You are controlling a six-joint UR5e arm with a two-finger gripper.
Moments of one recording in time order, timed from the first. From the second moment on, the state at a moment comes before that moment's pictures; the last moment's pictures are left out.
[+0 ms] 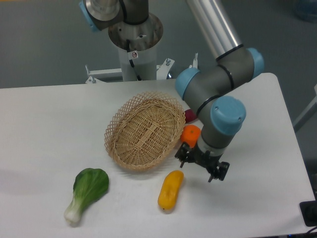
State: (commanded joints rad) arm 2.47 -2.16 -1.45 -1.06 1.39 0.94
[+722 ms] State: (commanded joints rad) arm 2.39 -2.22 -1.41 -1.06 1.40 0.82
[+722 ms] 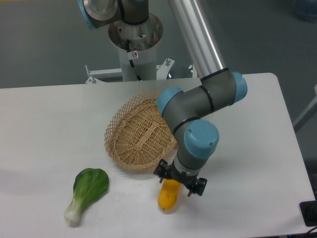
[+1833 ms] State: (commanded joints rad) arm 2.34 -2.27 -1.39 -1.06 1.50 0.77
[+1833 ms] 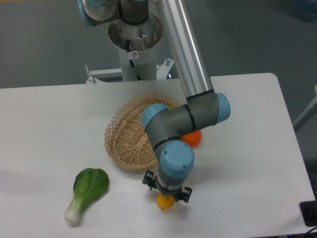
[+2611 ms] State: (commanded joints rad) arm 2.35 -2.20 -1.39 -1.07 1.57 0.81
